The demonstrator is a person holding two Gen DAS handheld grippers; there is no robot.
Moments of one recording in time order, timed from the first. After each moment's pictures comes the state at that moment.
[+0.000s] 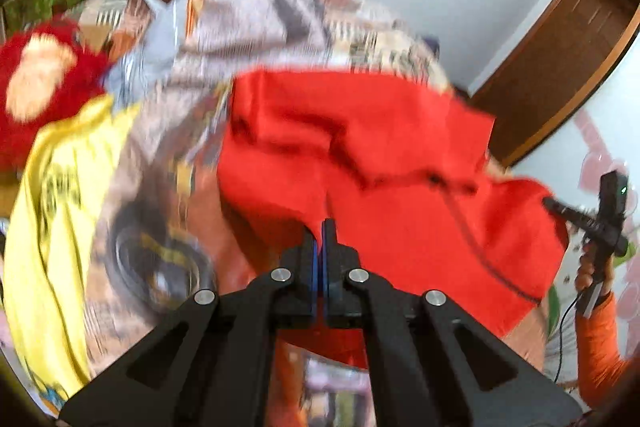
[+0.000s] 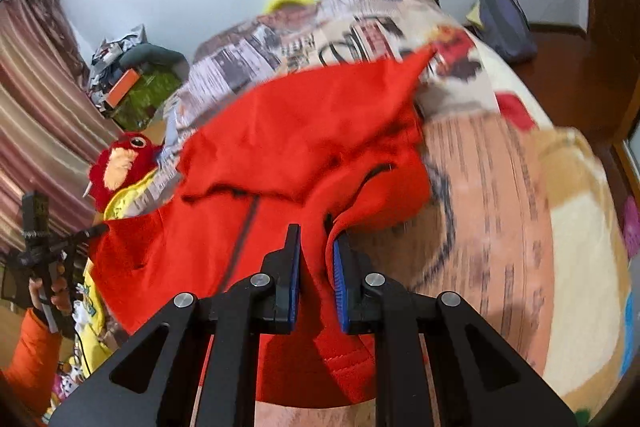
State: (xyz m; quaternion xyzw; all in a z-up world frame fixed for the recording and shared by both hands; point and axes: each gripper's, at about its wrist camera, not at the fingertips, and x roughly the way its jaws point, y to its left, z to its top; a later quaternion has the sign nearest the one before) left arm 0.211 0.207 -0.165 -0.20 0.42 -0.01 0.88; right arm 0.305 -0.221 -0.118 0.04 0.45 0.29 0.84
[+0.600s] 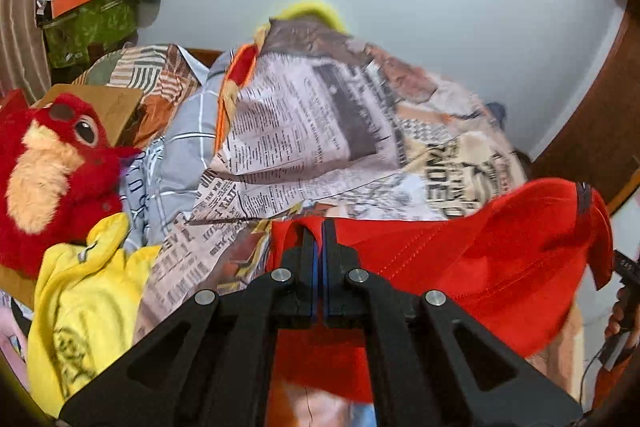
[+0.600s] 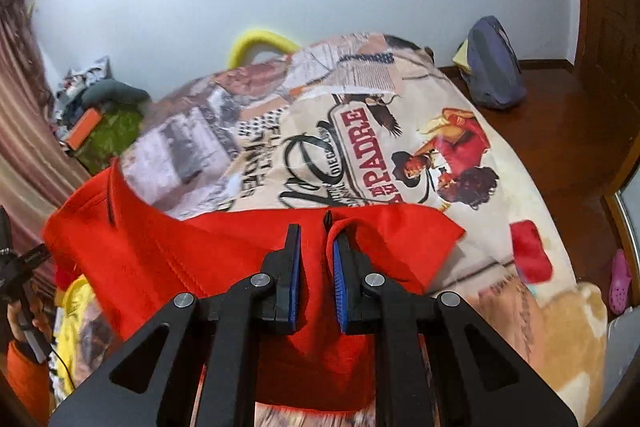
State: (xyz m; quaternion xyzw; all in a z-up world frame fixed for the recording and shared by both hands) left arm 0.391 0.272 -0.164 -0.18 0.38 0.13 0.90; right arm 0.465 -0.159 -0.107 0.04 0.42 0.24 0.87
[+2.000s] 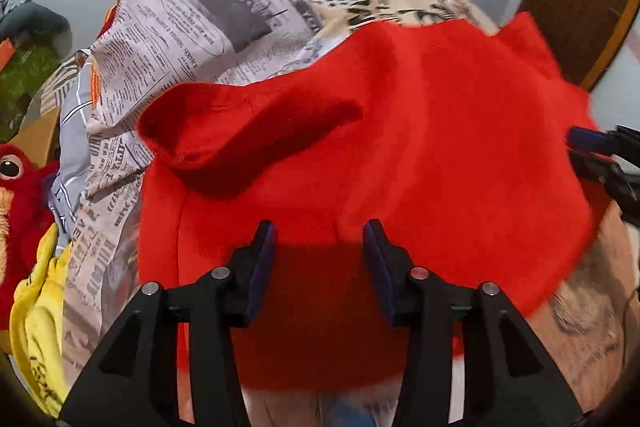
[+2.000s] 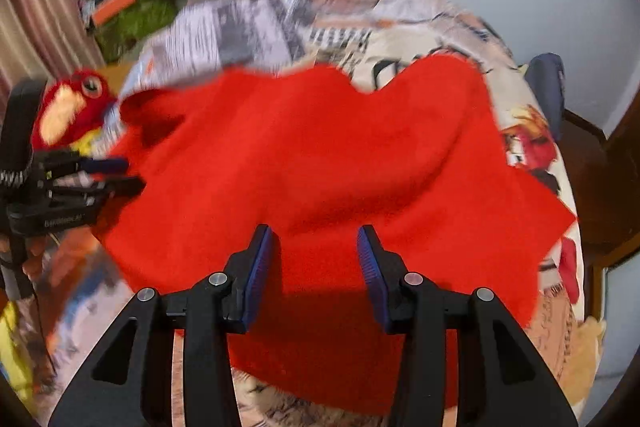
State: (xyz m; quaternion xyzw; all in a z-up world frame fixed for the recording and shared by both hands) left arm 0.433 0.162 -0.256 -0.03 0.50 0.03 0.87; right arm 0.417 -0.063 -0.166 -0.15 0.44 0.31 0.83
